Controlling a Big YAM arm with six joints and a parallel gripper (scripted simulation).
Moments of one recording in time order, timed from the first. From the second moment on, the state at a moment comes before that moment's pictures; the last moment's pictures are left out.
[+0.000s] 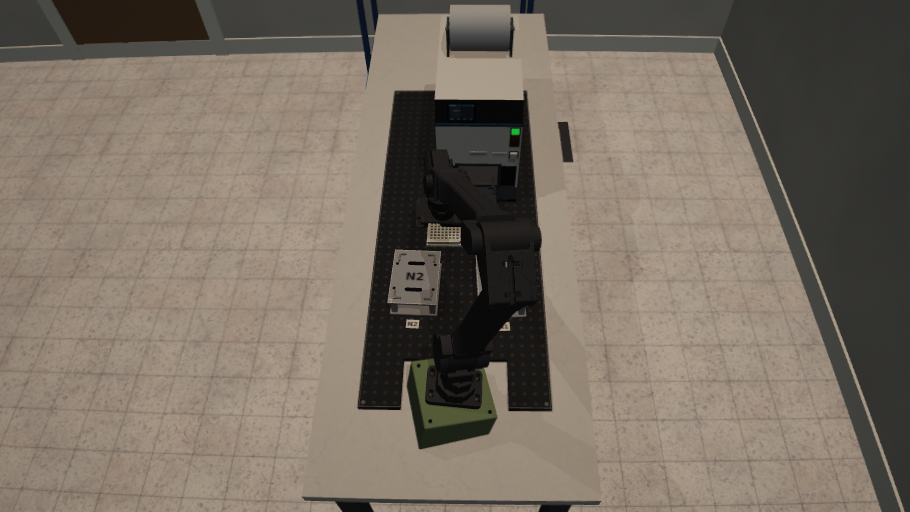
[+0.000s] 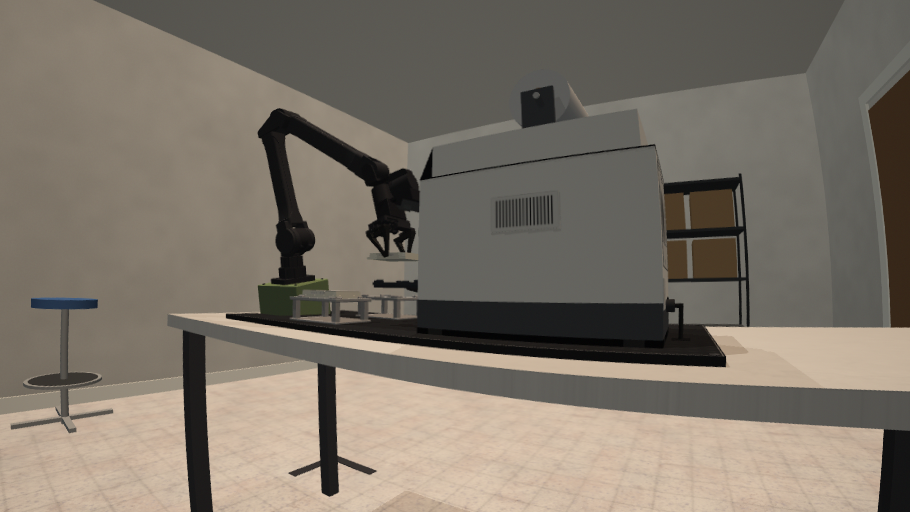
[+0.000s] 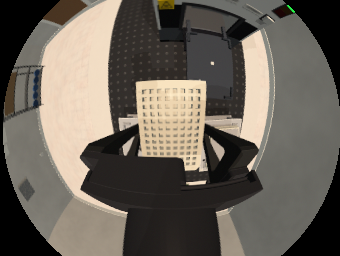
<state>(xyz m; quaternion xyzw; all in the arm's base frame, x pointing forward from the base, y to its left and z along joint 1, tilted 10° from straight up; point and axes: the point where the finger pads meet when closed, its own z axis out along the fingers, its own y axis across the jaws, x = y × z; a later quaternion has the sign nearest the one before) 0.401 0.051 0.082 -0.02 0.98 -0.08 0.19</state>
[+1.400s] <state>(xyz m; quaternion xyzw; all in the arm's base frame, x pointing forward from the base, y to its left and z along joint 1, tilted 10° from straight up) 0.472 0.001 0.102 -0.02 0.98 -0.08 0.20</state>
